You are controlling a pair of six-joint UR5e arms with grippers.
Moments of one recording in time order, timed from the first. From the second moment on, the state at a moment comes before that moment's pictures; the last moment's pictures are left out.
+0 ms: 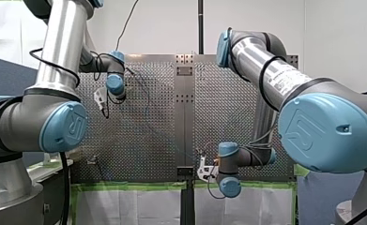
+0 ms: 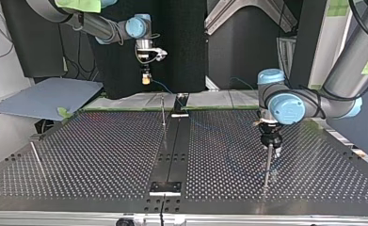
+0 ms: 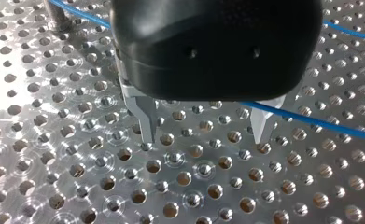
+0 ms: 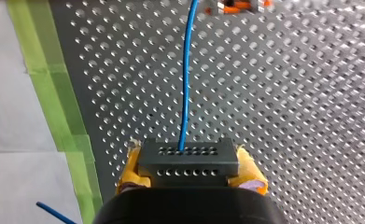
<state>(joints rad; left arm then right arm) -0.03 -1.87 -1.66 -2.87 -1.77 -1.95 2.15 -0.58 1.88 -1.30 1.75 1.68</state>
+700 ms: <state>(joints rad) -0.06 -1.87 -1.66 -2.94 -1.77 -2.06 2.14 -0.58 2.09 -1.37 1.76 1.68</state>
